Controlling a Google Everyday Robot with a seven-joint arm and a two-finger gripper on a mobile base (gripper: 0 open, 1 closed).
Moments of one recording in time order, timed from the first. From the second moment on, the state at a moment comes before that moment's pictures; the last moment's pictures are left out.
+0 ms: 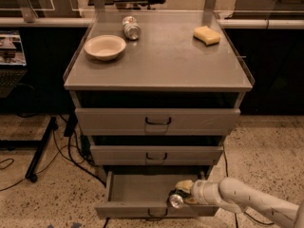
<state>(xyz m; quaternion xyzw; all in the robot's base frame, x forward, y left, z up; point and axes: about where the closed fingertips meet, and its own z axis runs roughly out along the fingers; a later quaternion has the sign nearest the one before) 0.527 -0.154 0.281 0.31 0.86 0.40 0.08</state>
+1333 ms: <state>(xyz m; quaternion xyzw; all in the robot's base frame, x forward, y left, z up) 0.567 -0.155 0.235 0.36 0.85 0.38 0.08</state>
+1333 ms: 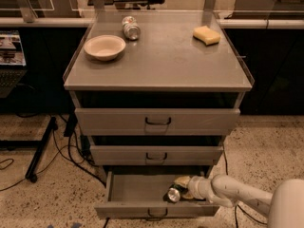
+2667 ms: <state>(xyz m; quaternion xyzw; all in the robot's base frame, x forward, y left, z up) 0.622 -0.187 0.185 0.45 0.81 0.36 0.09</state>
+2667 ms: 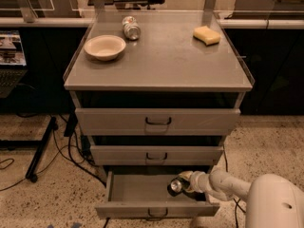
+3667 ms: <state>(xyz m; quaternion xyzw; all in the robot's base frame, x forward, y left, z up) 0.621 -0.187 0.185 0.45 0.81 0.36 0.09</state>
